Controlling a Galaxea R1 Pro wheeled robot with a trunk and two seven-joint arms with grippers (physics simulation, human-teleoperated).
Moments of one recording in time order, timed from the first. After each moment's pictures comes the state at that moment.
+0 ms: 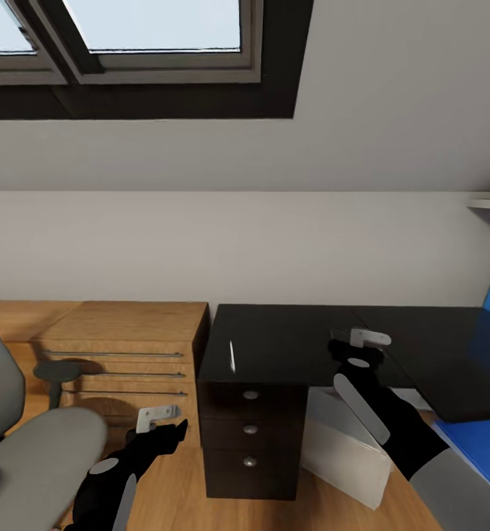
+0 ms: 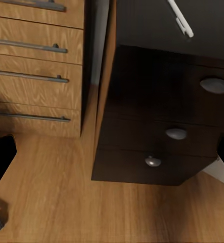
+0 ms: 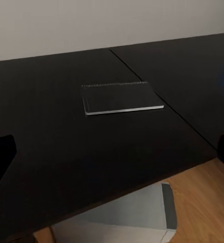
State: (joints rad) left arm -0.09 -0.16 0.07 -1.57 -0.06 0.64 -0.07; right arm -0.65 -0.21 0.50 -1.20 -0.66 0.39 -0.87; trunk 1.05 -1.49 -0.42
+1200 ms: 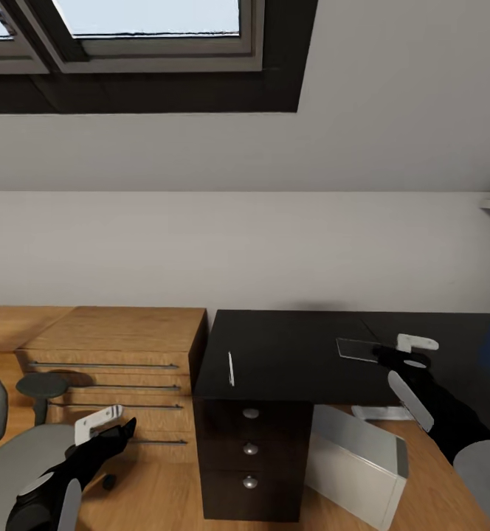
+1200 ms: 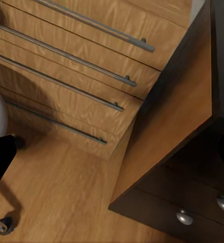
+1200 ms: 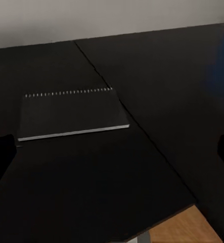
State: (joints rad) left arm -0.08 -0.16 0.37 -1.62 0.03 0.63 -0.07; right arm -0.69 -0.36 0.31 -0.92 -0.57 0.34 -0.51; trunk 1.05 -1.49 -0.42
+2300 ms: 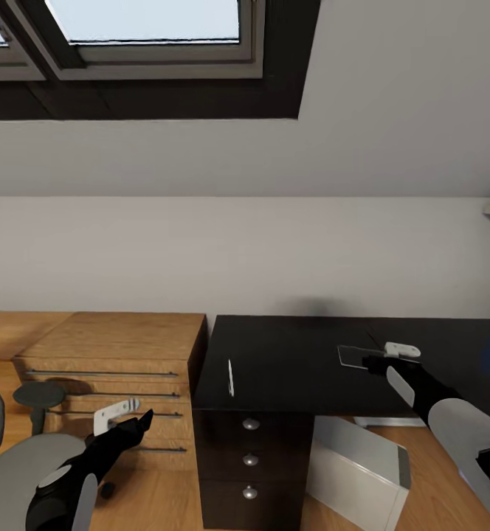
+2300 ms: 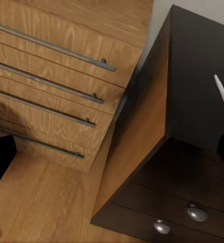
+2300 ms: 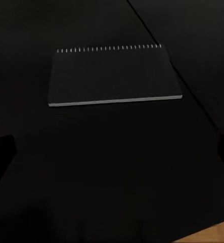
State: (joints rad) left arm -0.08 -0.16 0.28 -1.62 0.05 0.60 -0.07; right arm -0.94 -0.28 0.29 -0.31 -0.48 0.26 -0.14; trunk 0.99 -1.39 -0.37
